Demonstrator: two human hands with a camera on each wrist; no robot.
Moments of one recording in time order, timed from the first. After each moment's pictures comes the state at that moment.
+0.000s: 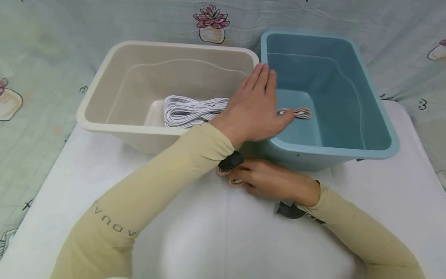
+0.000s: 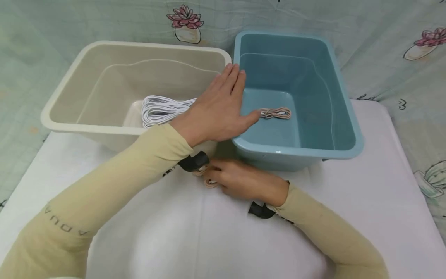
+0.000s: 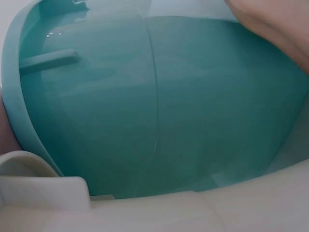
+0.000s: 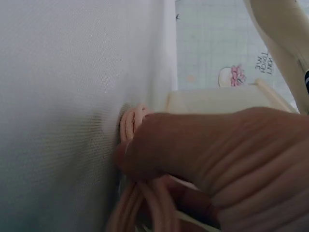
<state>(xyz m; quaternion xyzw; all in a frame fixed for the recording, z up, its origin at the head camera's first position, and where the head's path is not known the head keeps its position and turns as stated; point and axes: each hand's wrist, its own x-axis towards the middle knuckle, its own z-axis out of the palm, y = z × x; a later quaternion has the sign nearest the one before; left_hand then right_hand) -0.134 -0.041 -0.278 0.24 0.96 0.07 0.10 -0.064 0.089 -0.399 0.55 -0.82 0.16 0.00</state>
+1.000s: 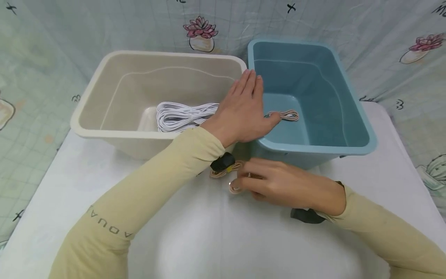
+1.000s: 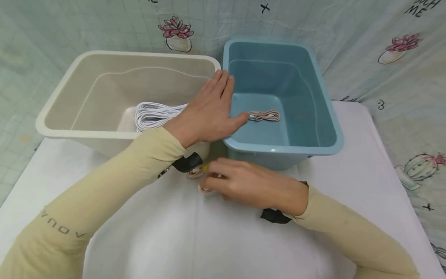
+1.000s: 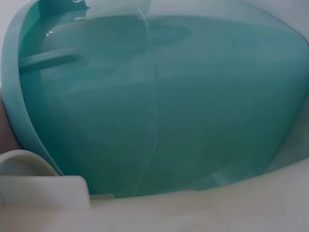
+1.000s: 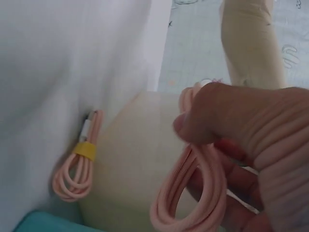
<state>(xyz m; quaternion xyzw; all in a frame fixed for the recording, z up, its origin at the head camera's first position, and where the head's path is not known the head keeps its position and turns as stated) -0.130 -0.040 -0.274 0.24 0.96 0.10 0.10 -0.040 0.114 -0.334 0.61 -0.76 0.19 0.09</state>
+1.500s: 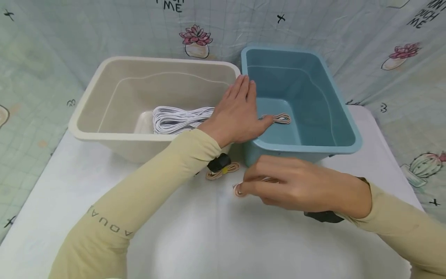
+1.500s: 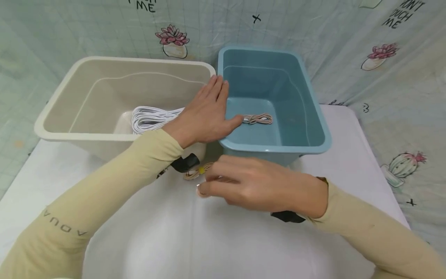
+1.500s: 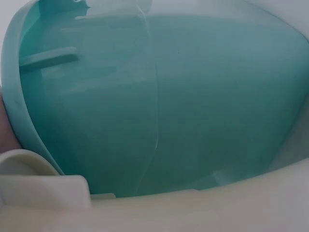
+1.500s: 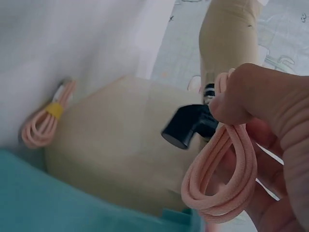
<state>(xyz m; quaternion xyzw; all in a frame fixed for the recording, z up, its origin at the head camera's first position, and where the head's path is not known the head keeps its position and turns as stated) -0.129 -0.041 -0.275 0.24 0.96 0.12 0.10 -0.023 0.125 -0.273 0.65 -0.72 0.20 0.12</state>
